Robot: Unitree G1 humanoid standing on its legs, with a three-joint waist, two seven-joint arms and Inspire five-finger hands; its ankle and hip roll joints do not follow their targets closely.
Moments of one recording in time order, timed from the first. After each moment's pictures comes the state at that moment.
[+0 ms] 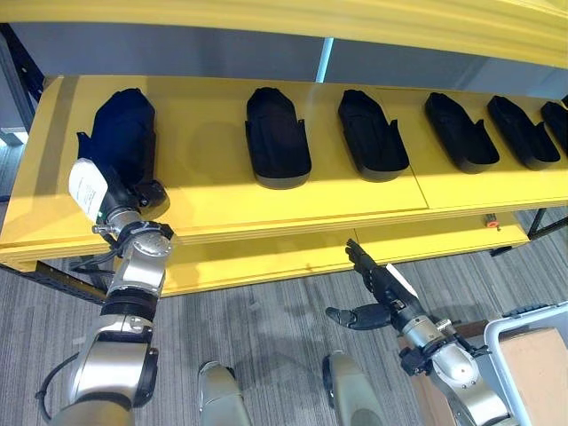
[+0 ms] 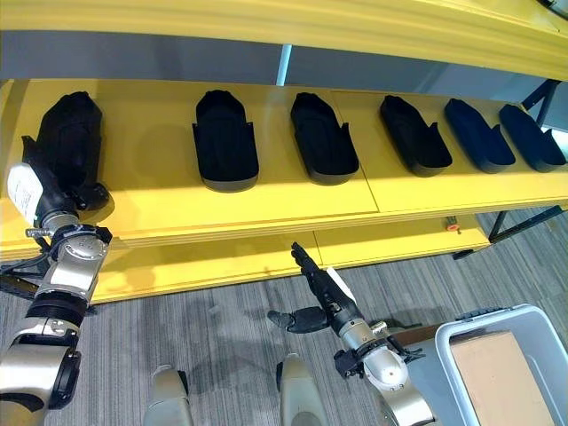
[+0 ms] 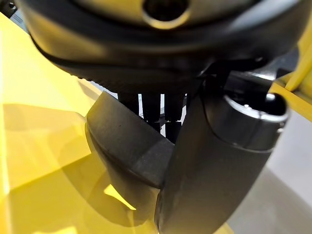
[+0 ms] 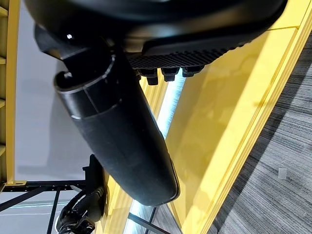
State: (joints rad) left arm -0.70 0.58 -0.04 0.75 0.14 0.11 0.66; right arm 0.11 -0.49 0.29 -0.03 0.24 -0.19 0.10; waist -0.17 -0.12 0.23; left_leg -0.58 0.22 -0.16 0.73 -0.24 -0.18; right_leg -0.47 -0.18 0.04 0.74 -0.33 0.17
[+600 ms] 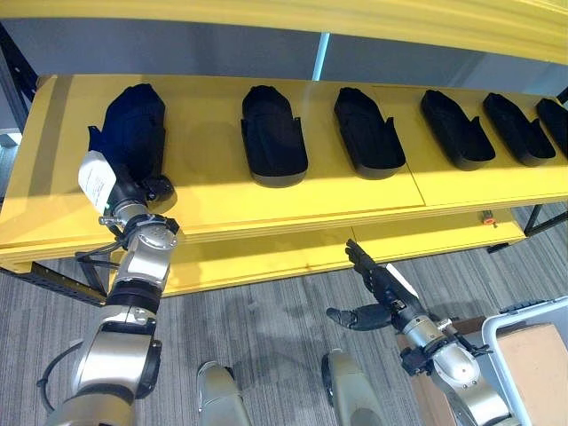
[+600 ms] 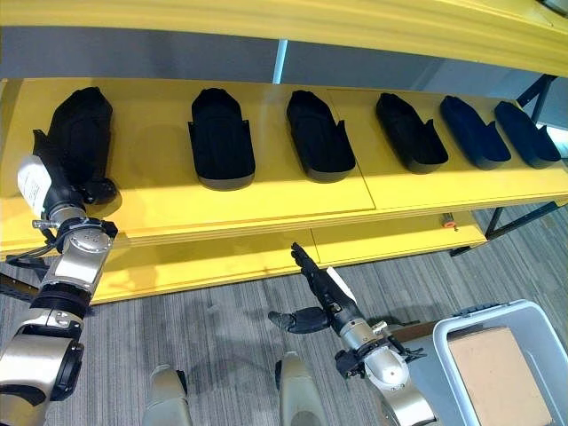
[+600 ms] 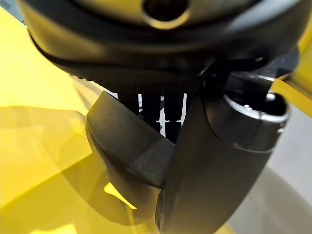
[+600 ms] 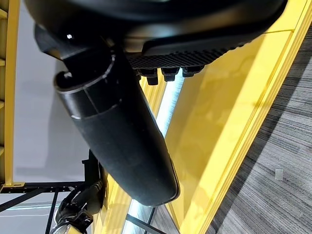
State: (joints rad) left arm -0.76 0.57 -0.08 0.79 0.13 0.12 0.64; right arm 0.11 -0.50 0.29 -0.03 0.24 -0.19 0.11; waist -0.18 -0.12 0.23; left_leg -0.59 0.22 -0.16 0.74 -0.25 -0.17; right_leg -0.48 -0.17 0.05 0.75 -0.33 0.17
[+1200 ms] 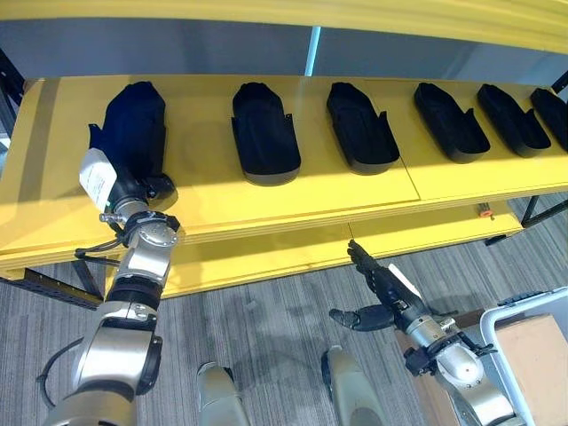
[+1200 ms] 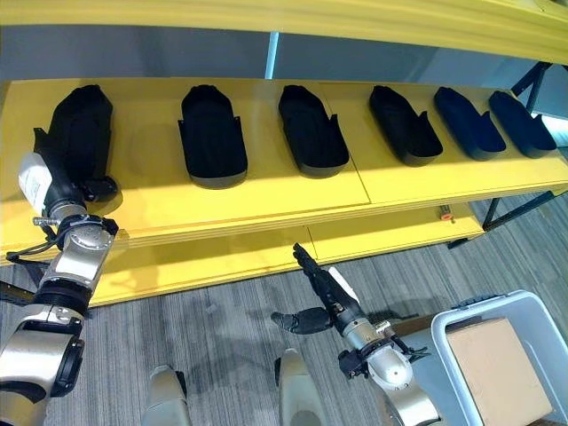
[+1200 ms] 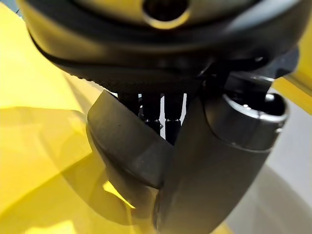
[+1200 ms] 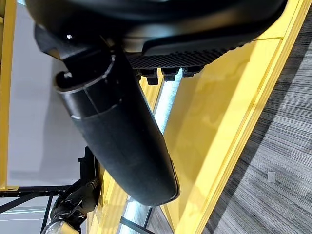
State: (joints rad) left arm -0.80 0.57 -0.09 0.82 0.08 0.11 0.64; right arm 0.11 -0.52 0.29 -0.04 0.24 -0.19 0.11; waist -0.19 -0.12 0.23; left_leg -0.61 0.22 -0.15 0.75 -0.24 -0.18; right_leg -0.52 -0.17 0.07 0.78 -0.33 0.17
